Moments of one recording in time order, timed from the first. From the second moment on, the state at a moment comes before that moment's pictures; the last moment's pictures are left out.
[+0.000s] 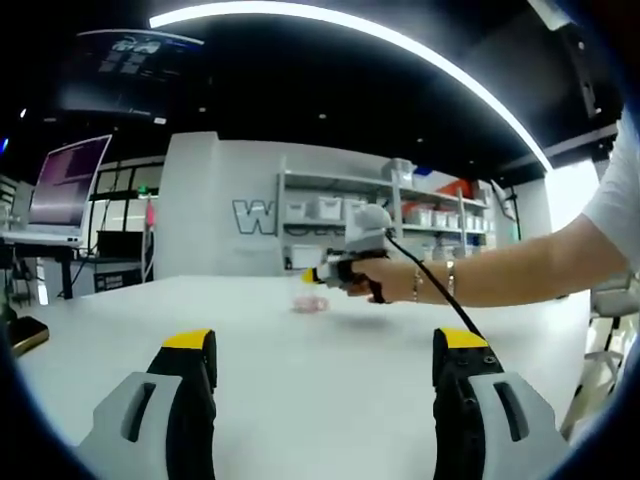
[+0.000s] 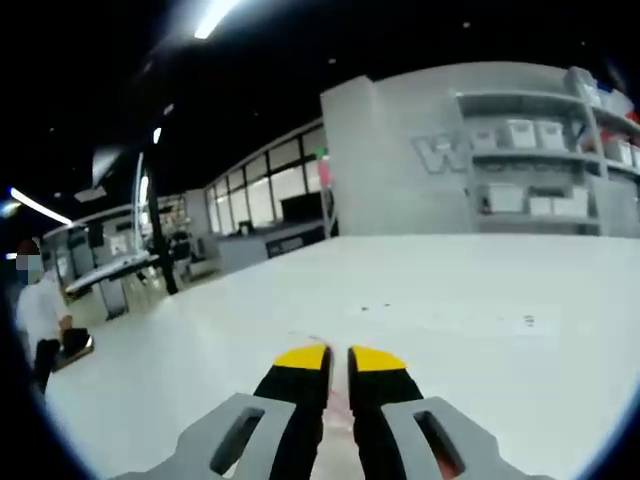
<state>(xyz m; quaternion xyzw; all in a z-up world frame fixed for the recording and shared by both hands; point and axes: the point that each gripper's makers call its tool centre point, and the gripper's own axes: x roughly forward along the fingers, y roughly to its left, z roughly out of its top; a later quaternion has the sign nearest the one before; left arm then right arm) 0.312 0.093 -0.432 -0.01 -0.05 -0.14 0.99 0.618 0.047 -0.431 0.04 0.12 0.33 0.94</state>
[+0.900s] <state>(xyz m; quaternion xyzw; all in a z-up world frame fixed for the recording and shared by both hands) 0.312 0.095 -0.430 -0.02 -0.05 -0.14 0.99 0.607 0.058 -0.439 0.00 0.11 0.35 0.93</state>
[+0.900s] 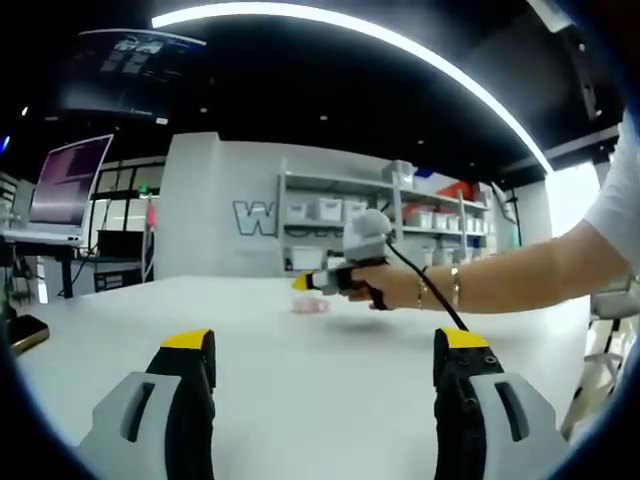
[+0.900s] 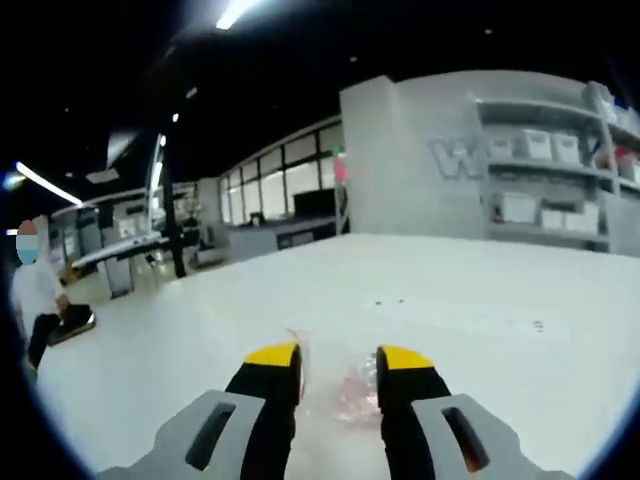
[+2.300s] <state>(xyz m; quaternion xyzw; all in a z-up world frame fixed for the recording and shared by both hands) 0.311 0.102 -0.424 -0.05 -0.06 -0.13 0.99 0.590 0.053 -0.430 -0.03 0.06 0.35 0.93</state>
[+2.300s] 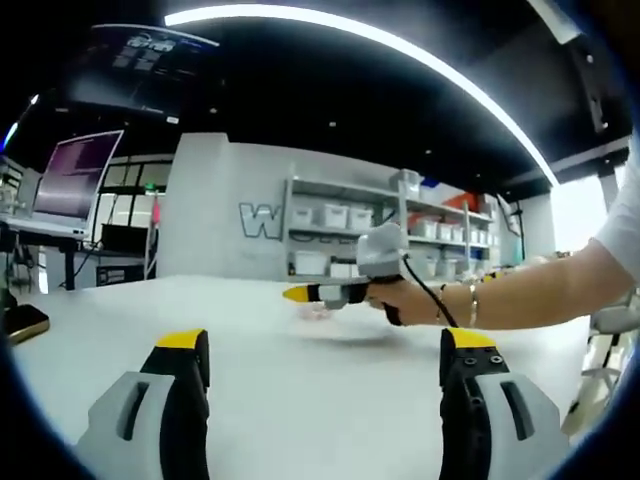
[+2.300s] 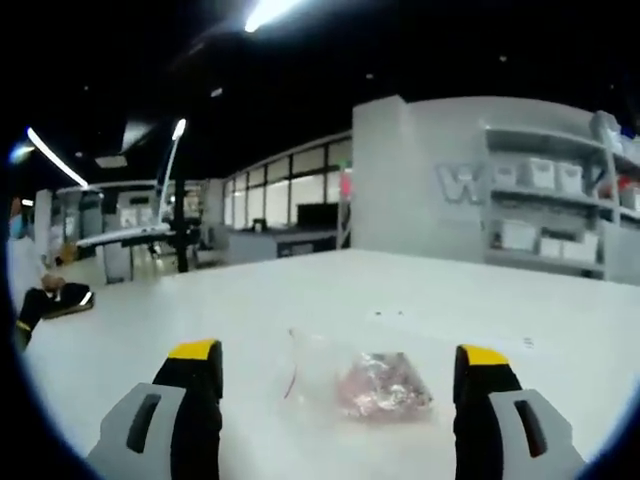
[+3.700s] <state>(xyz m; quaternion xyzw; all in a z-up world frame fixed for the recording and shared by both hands) 0.313 0.107 -0.421 -0.06 -0.07 -0.12 0.99 0.574 0.039 -0.425 -0.03 0.05 0.35 0.93</state>
